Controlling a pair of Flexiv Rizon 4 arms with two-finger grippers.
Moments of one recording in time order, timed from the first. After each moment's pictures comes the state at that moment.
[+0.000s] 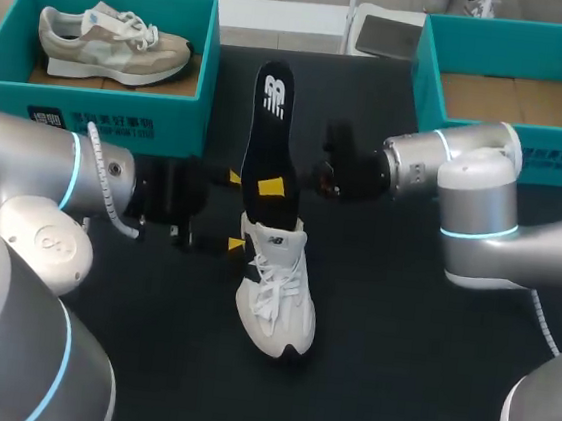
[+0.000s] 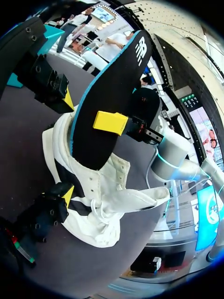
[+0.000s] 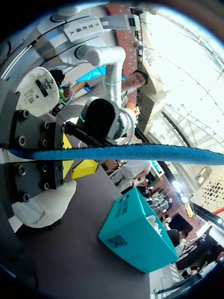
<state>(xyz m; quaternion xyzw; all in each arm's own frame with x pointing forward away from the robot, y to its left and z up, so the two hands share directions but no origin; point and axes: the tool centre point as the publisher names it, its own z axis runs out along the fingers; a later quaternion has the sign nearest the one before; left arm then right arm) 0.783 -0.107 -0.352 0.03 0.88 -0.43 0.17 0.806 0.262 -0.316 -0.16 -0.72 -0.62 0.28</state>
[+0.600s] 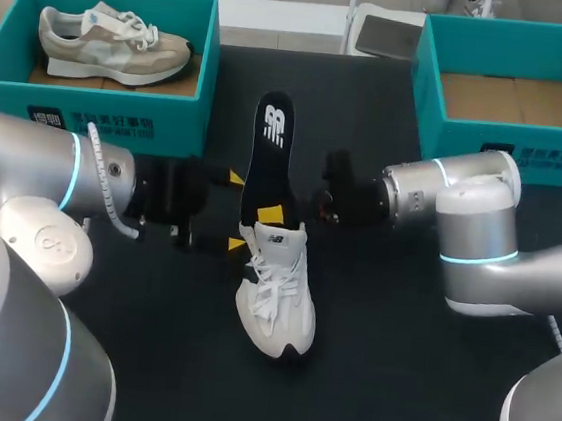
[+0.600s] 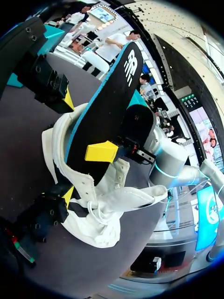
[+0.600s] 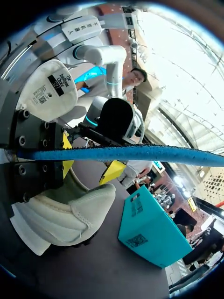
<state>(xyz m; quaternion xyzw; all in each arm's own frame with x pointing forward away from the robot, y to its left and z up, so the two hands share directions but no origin) 0.783 -0.107 -0.352 0.03 0.88 -0.43 0.18 0.774 0.260 -0.344 -0.19 -0.71 -0.61 0.30</state>
